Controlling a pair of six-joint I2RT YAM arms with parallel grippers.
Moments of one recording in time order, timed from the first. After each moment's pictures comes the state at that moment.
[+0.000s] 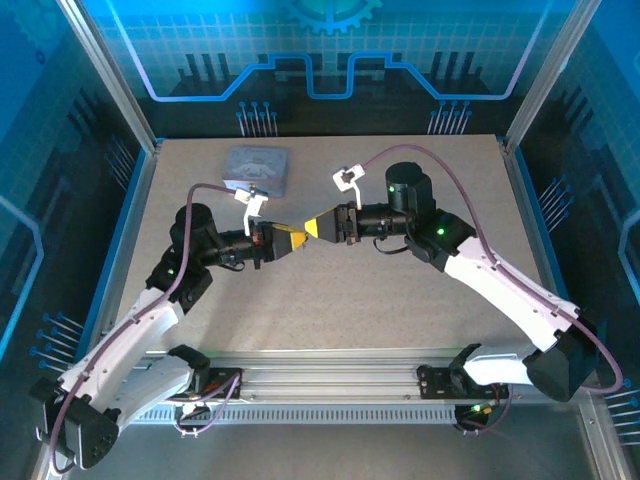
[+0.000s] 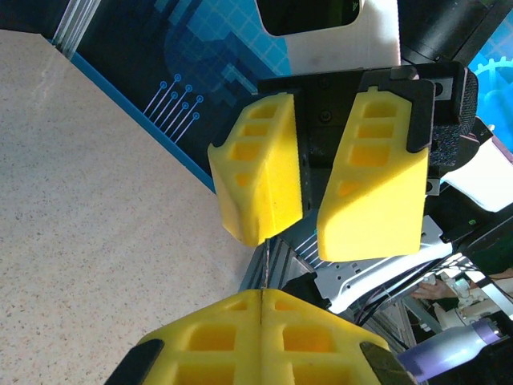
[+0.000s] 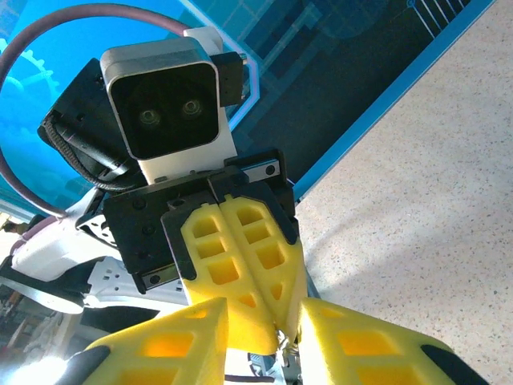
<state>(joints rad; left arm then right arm) -0.39 0.92 0.77 0.08 0.88 -0.64 0.67 1.28 1.21 -0.21 -0.76 0.61</state>
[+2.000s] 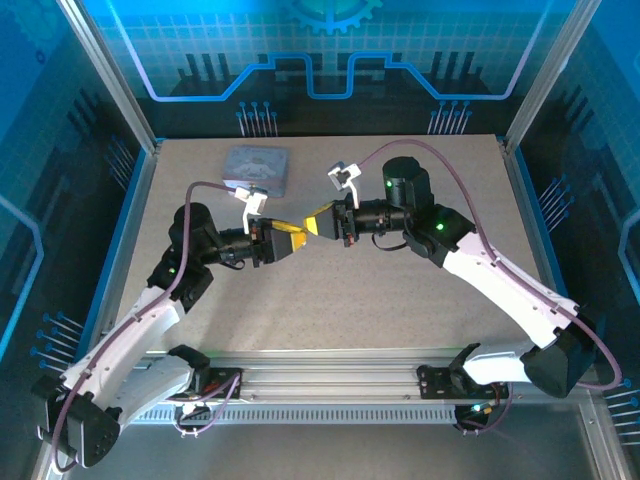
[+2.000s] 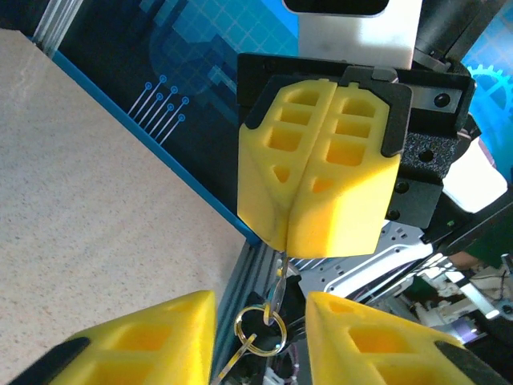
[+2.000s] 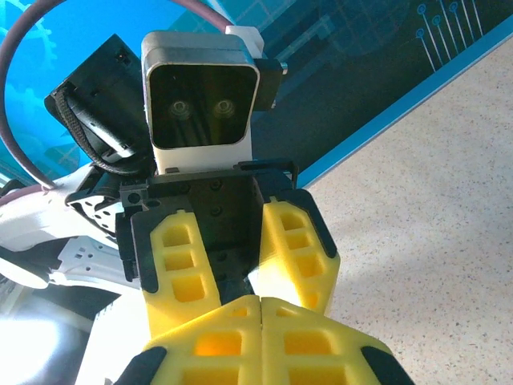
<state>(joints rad) -0.38 0.93 0.76 0.14 0.92 -0.69 0.68 1.30 1.27 -0.26 -0.76 0.43</state>
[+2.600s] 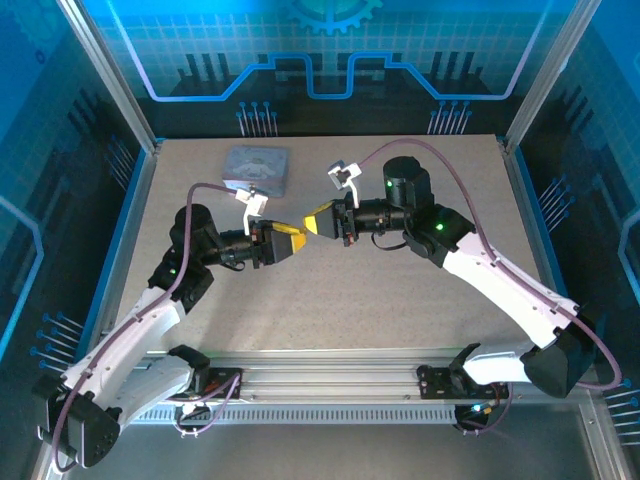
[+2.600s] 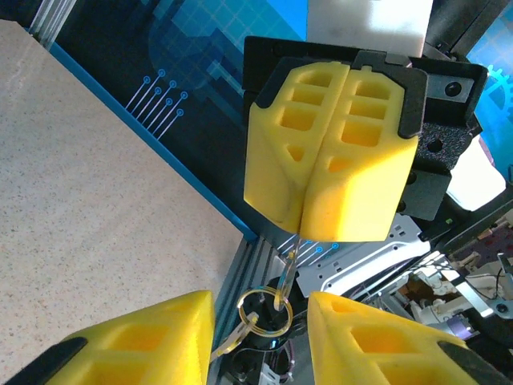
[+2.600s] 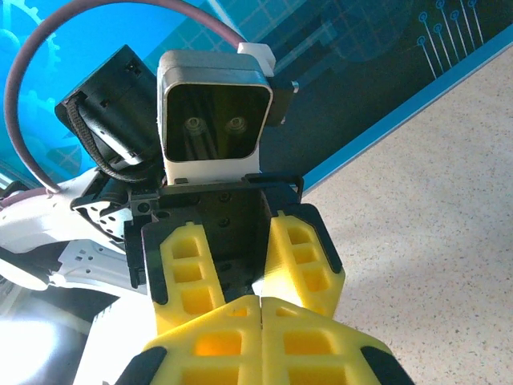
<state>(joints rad) -0.38 0.93 0.75 0.15 0.93 -0.71 0.68 1.30 1.27 -0.24 -0.76 0.43</state>
